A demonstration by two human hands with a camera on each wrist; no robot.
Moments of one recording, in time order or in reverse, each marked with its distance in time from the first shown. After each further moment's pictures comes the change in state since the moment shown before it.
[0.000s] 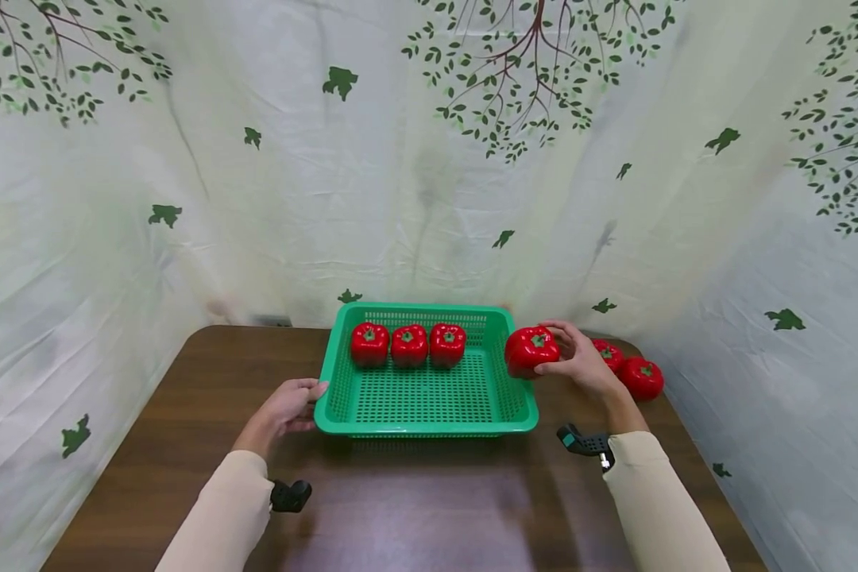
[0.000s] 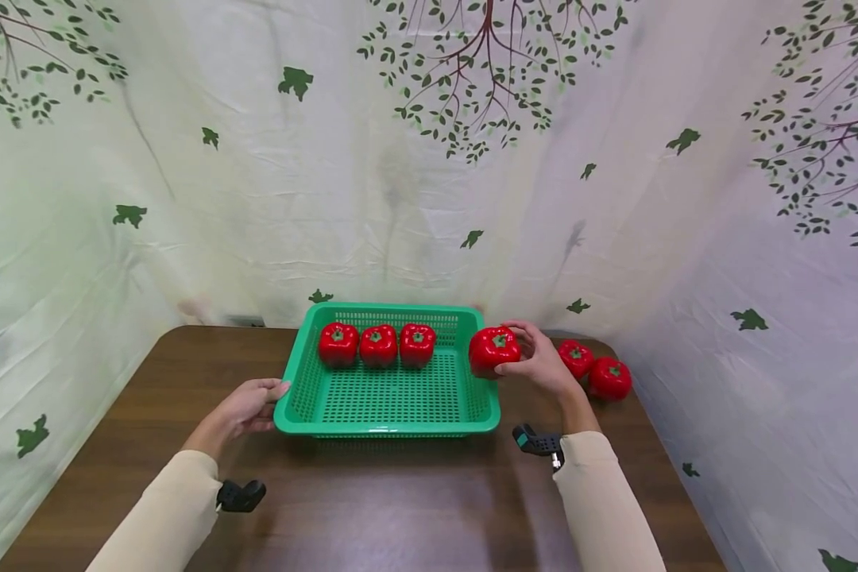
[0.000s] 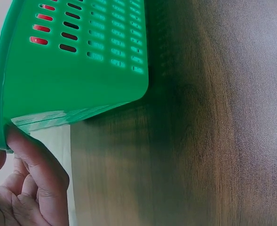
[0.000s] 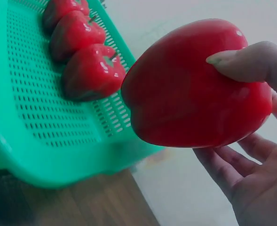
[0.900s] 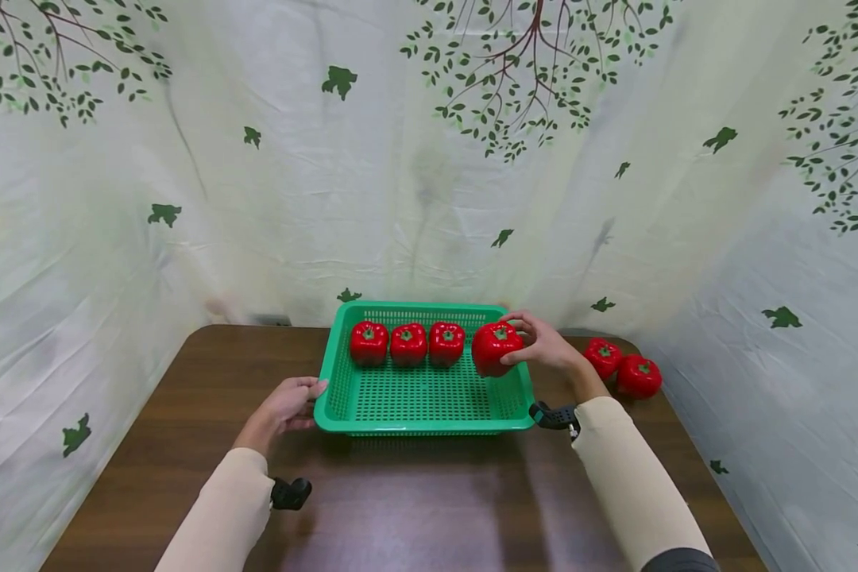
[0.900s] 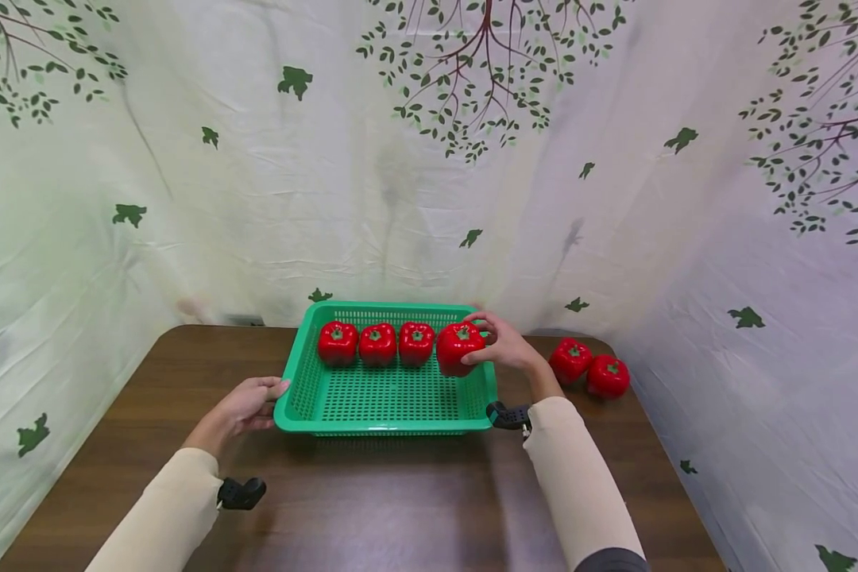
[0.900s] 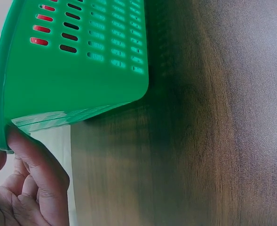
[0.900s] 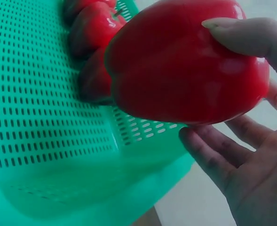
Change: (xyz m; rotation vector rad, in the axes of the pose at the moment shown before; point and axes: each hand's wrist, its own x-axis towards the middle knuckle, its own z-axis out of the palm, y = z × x) left_hand 0.000 0.002 0.000 -0.012 -0.005 -0.022; right_hand 0.043 -0.014 0.026 -0.090 -0.240 -0.017
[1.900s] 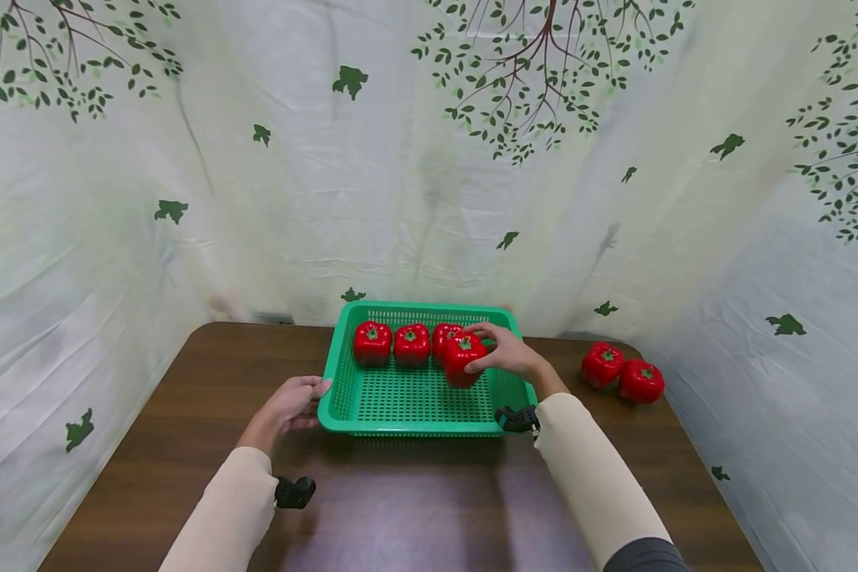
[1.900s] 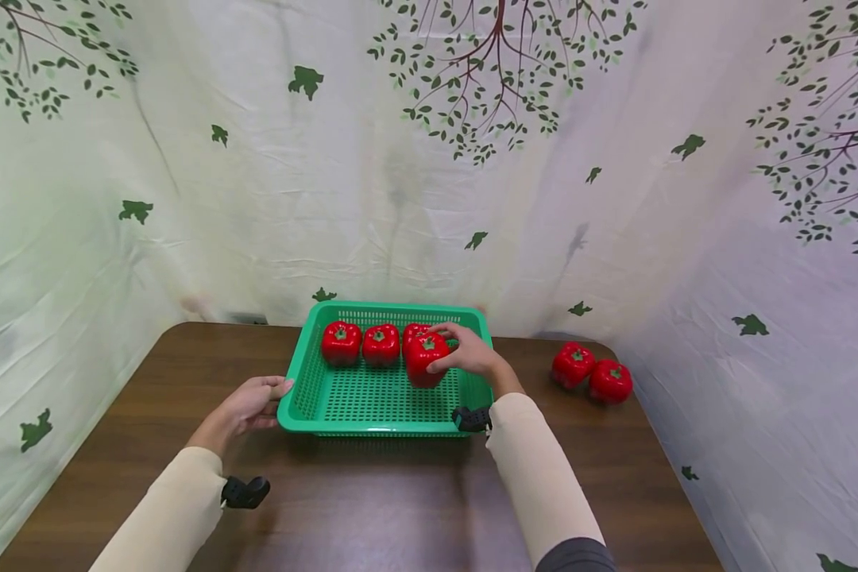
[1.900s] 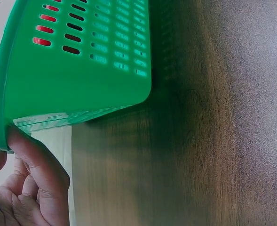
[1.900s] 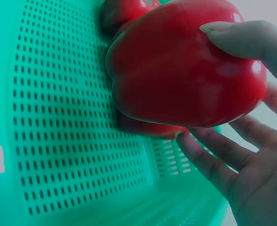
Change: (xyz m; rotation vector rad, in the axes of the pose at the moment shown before) left_hand -0.001 -0.001 0.000 -0.007 0.008 0.005; right_hand 0.036 -0.013 0.055 -0.043 -0.021 0.136
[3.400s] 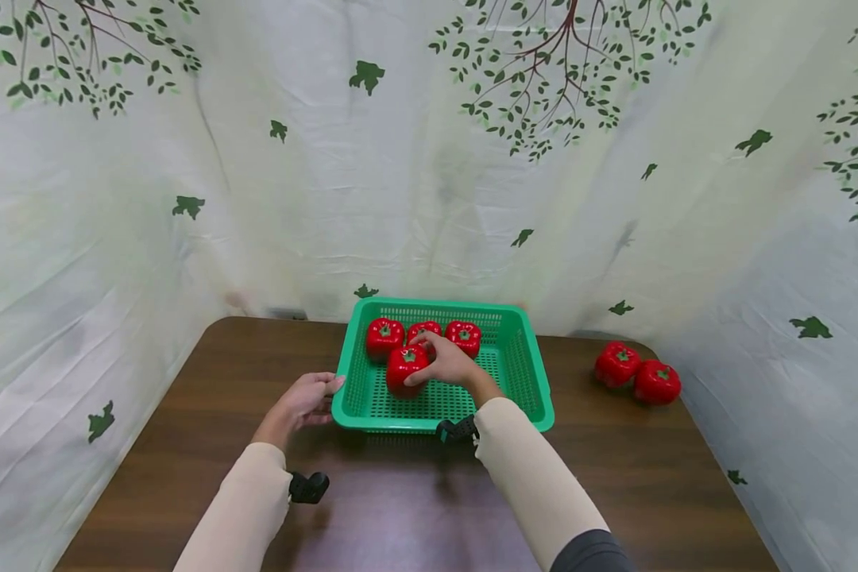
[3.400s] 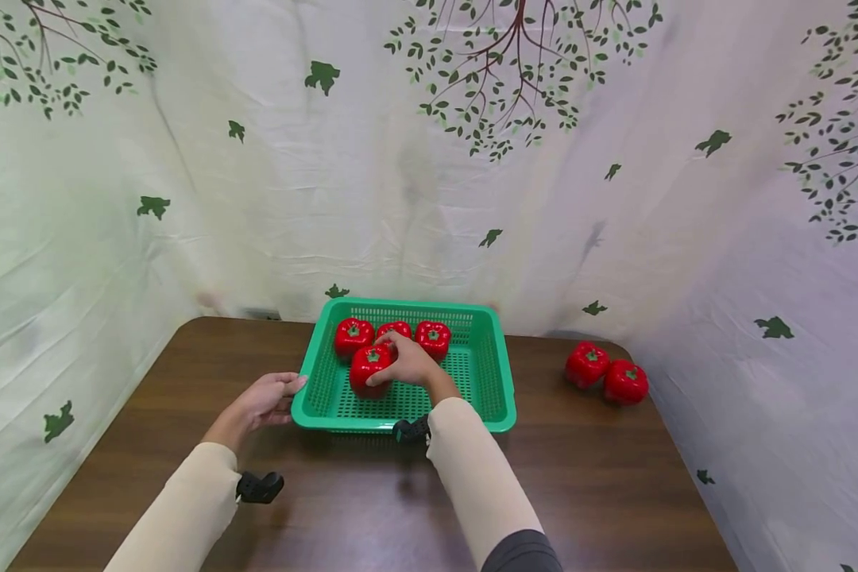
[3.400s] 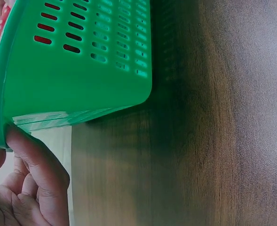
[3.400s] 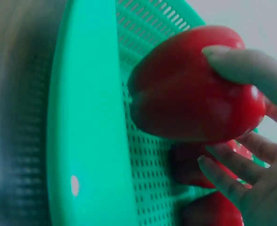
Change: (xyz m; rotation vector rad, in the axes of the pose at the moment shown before) left_hand 0.003 -0.002 -0.001 -0.031 0.007 -0.010; right_hand 0.049 -0.029 0.100 -0.131 -0.012 0.011
